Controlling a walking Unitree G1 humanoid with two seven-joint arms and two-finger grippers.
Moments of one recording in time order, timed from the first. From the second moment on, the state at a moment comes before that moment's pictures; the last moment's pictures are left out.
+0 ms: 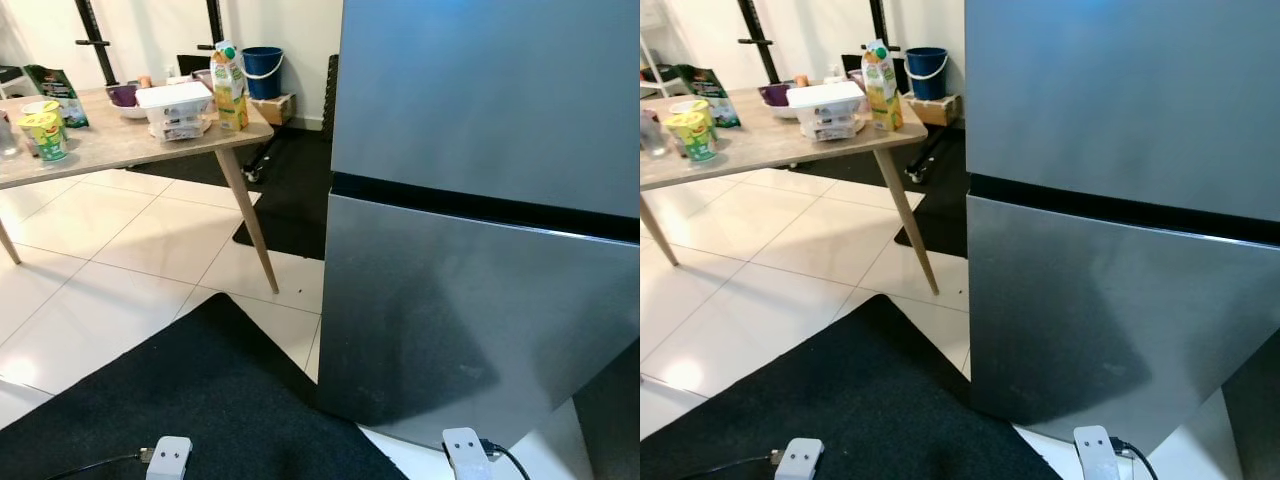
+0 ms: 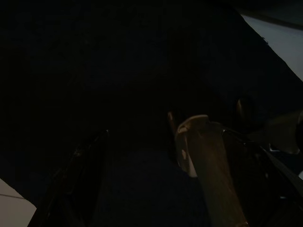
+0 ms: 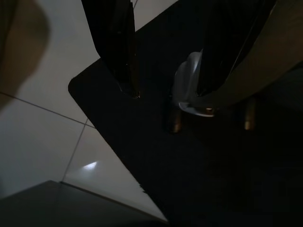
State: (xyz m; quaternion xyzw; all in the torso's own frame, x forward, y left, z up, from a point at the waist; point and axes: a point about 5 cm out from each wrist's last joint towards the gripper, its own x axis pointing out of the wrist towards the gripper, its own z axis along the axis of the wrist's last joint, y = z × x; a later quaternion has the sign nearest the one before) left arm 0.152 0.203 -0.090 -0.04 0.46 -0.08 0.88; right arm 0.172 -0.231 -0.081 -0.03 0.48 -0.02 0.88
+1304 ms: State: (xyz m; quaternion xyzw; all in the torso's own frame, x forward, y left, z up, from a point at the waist) left arm 0.134 0.179 -0.101 -0.03 0.50 -0.10 0.86; right arm 0.167 -0.208 -0.088 -0.06 0.49 0.04 0.87
